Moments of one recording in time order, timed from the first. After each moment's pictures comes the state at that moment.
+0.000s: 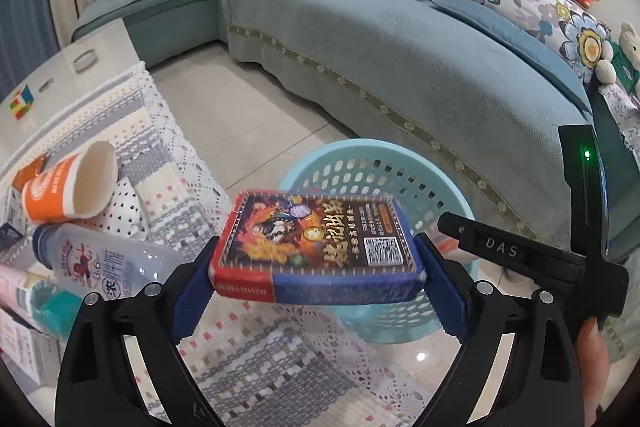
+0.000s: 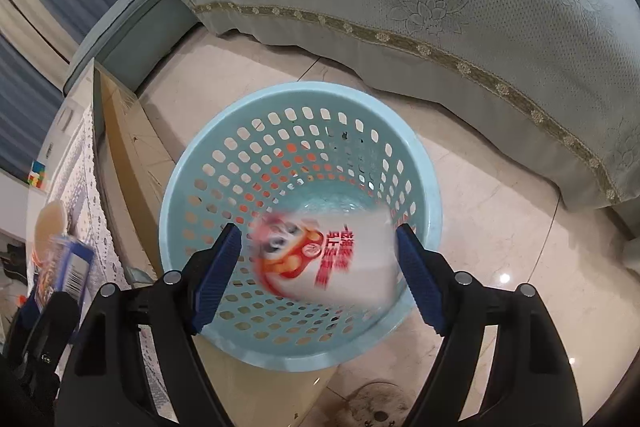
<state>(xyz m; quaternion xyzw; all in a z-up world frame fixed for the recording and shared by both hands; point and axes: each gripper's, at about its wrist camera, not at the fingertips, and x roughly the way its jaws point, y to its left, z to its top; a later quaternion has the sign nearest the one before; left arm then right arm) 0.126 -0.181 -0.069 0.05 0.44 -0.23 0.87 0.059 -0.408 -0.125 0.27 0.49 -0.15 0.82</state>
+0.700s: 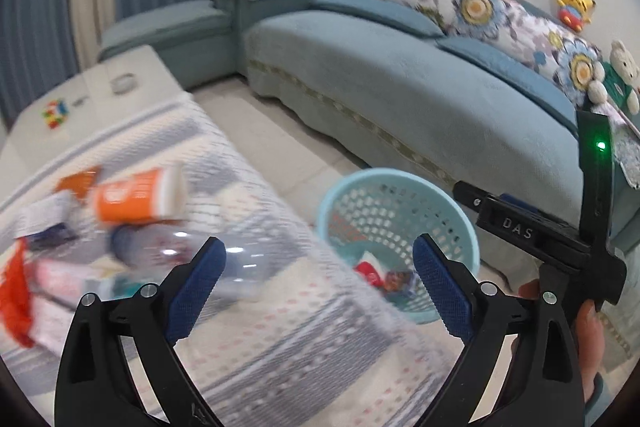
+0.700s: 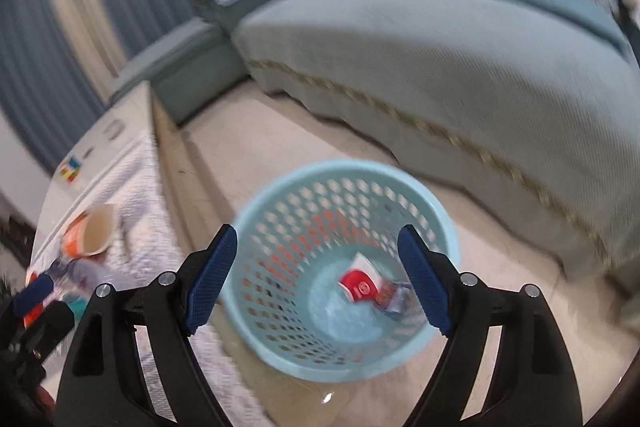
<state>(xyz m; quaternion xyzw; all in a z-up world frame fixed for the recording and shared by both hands) 0.084 -0.109 -0.012 0.03 0.38 -0.21 0.90 0.039 -0.344 -0.041 0.17 0.35 -0.10 0.91</state>
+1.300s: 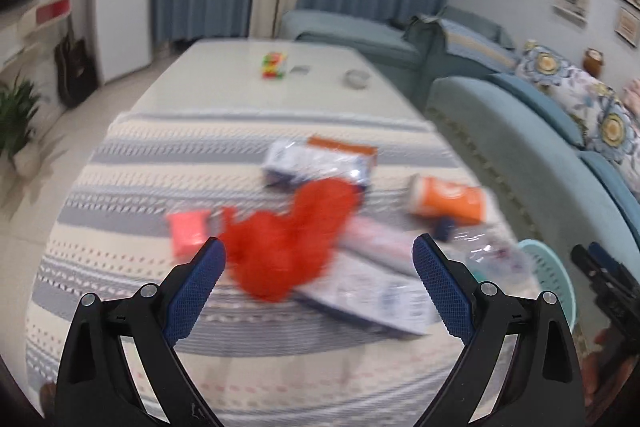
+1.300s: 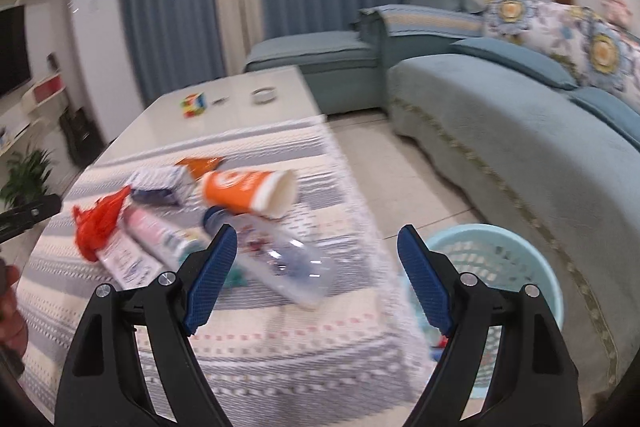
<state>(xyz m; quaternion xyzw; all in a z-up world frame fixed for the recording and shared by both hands) 0.058 0.178 -0.004 -0.10 0.36 0.04 0.93 0.049 -0.156 -0.013 0.01 0.32 0.10 0.94</state>
